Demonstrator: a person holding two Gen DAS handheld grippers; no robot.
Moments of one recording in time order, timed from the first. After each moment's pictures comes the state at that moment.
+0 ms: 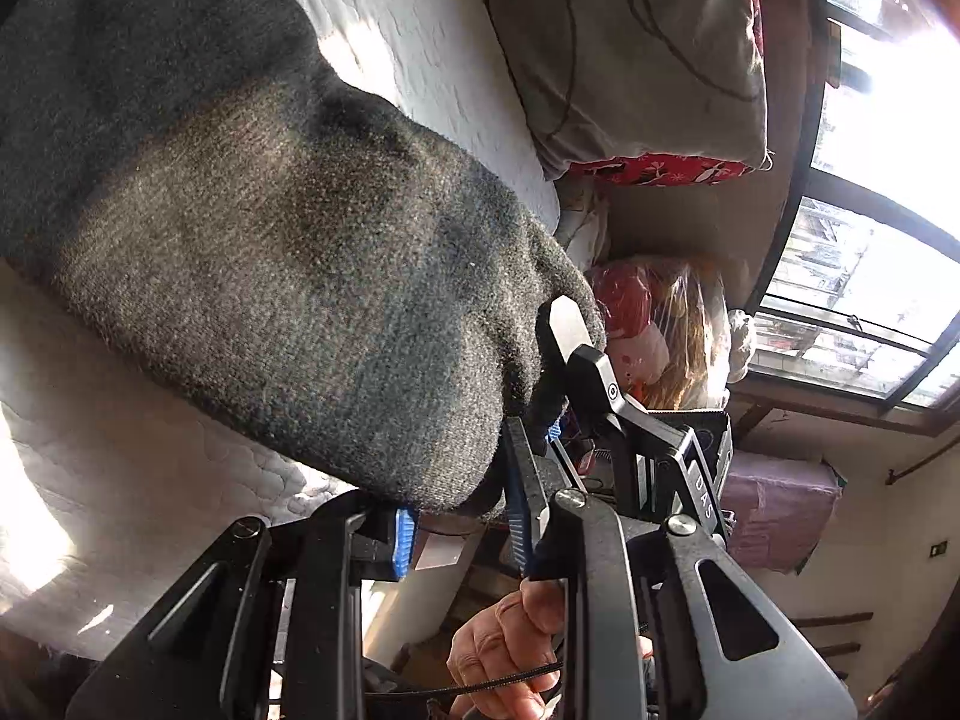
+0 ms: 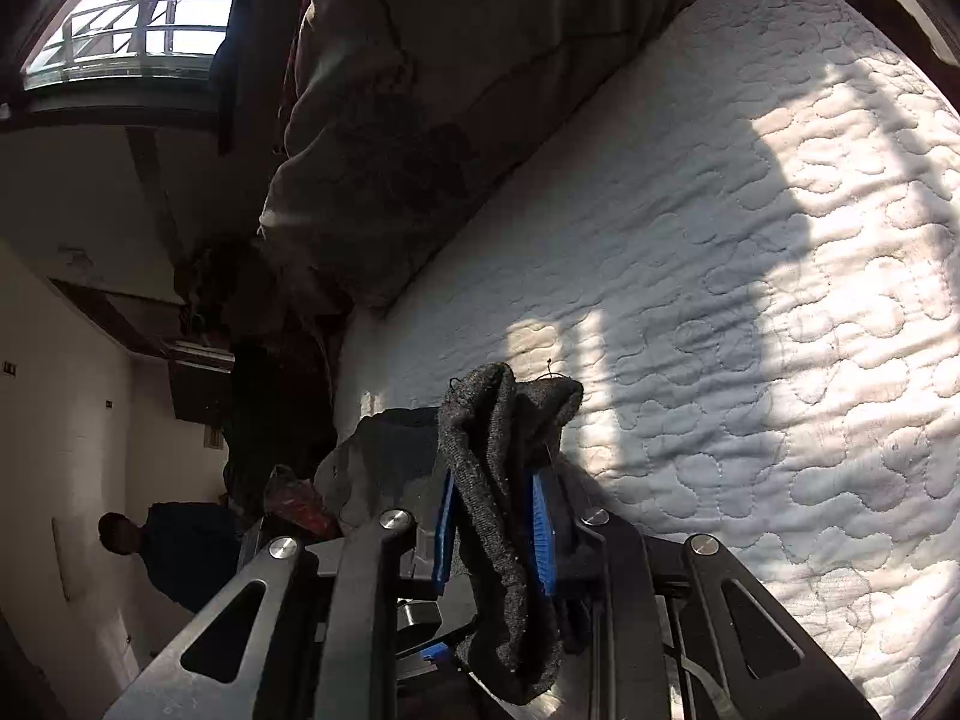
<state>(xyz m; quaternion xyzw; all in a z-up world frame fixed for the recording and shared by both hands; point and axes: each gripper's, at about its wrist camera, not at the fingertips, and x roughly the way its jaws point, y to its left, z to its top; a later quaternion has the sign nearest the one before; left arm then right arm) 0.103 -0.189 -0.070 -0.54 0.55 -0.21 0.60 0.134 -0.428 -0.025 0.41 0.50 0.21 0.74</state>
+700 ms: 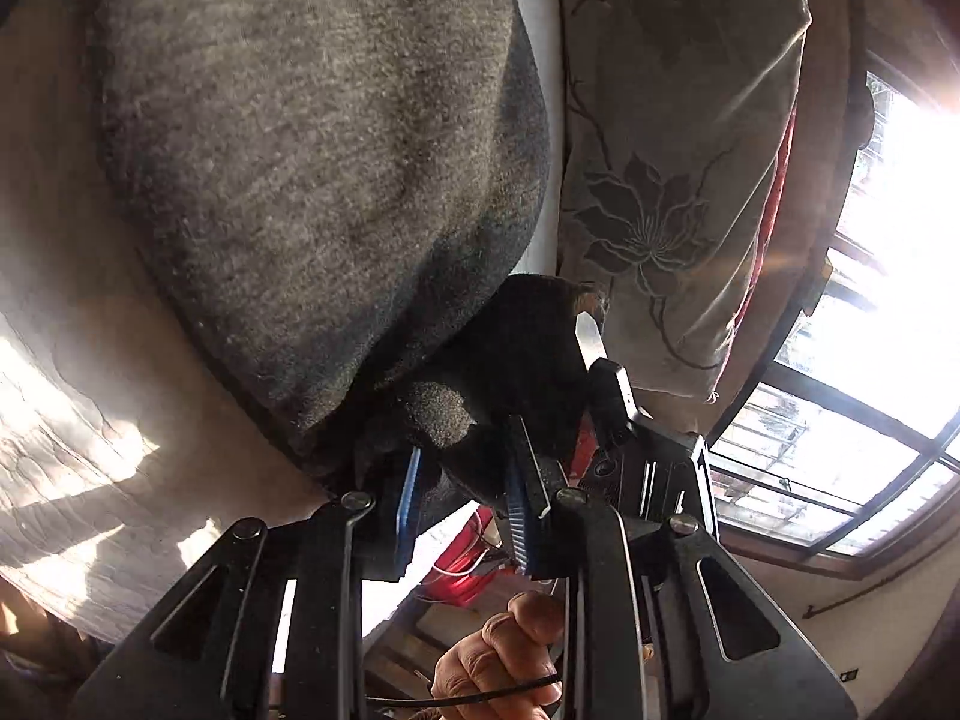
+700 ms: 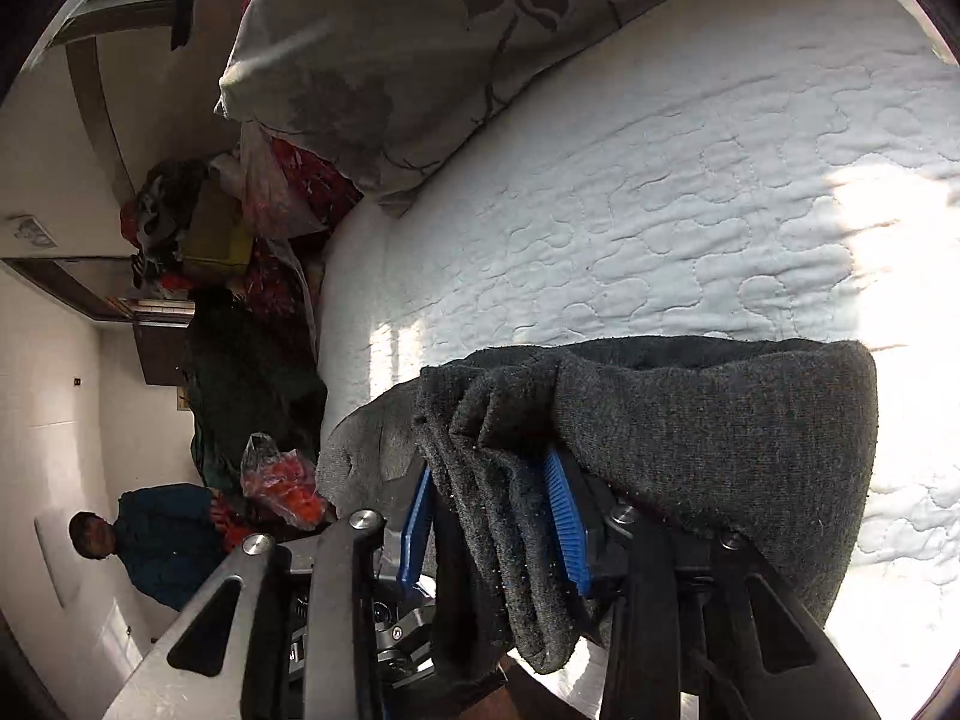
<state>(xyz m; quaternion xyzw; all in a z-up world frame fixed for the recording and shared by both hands) 0.105 0.034 -0.100 -0.64 0.50 -0.12 0.57 0.207 -0.196 -0.054 0.39 0.58 0.21 0.69</state>
